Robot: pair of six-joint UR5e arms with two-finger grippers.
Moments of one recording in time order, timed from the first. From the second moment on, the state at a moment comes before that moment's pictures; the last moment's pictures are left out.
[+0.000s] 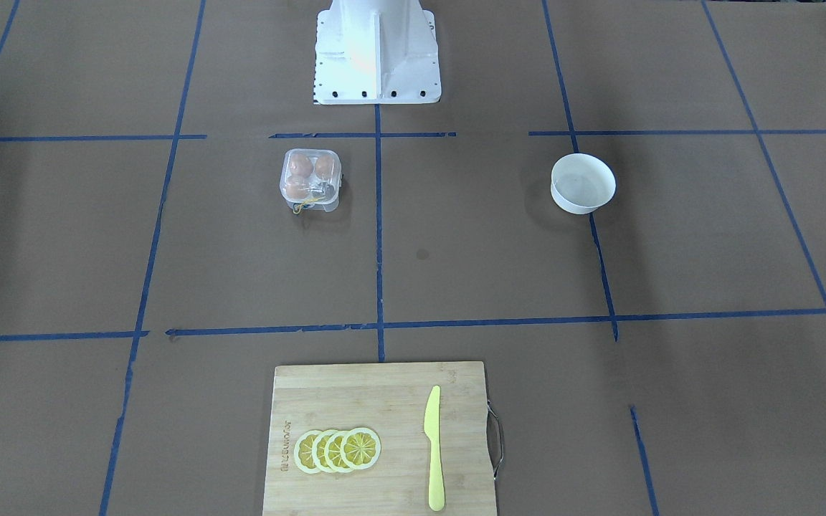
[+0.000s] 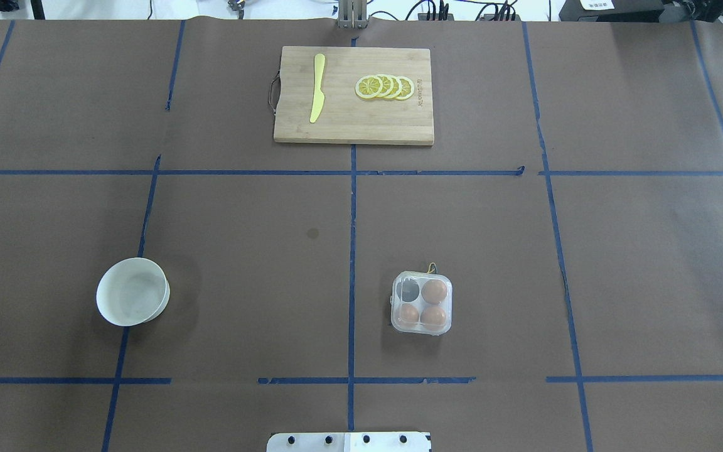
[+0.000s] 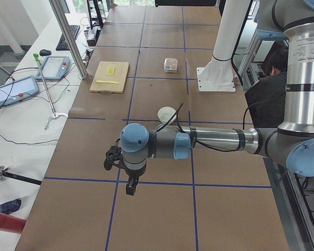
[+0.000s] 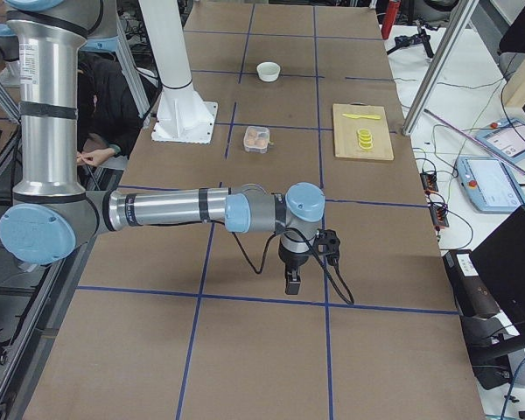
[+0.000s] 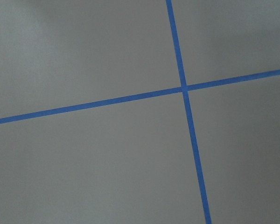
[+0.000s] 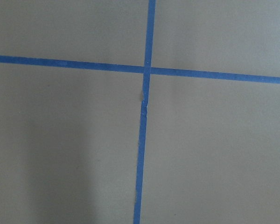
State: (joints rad) left arm -1.68 -1.52 -1.67 -1.55 -2.32 0.23; right arm 1.48 -1.64 1.73 -1.64 2.24 0.04
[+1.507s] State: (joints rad) left arm -1.67 -1.51 -1.68 -1.55 -2.37 0.23; right arm 1.53 -1.69 1.72 -1.64 2.18 0.04
